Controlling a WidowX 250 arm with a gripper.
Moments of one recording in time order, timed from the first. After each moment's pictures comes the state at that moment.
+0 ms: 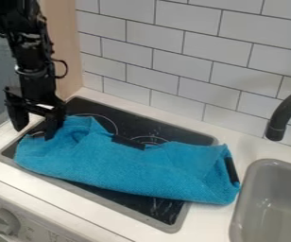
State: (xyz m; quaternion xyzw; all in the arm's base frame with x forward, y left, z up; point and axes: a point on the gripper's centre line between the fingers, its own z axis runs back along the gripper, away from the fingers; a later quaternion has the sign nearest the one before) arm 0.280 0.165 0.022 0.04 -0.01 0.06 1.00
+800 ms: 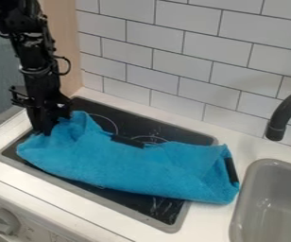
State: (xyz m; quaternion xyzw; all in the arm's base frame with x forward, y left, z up) arm 0.286 0.173 0.023 0.03 -0.02 0.07 1.00
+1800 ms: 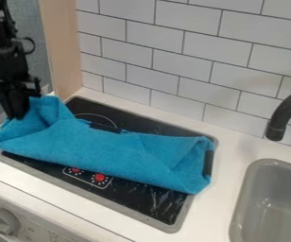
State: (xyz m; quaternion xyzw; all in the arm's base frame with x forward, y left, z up) arm 0.280 0.201 0.054 -0.02 -0.02 0.11 0.99
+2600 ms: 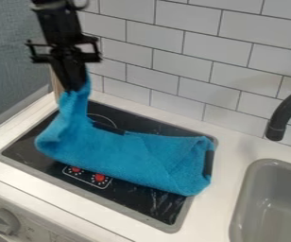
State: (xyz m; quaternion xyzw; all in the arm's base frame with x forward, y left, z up) arm 0.297 0.082 0.110 -0.07 -0.06 0.06 0.99
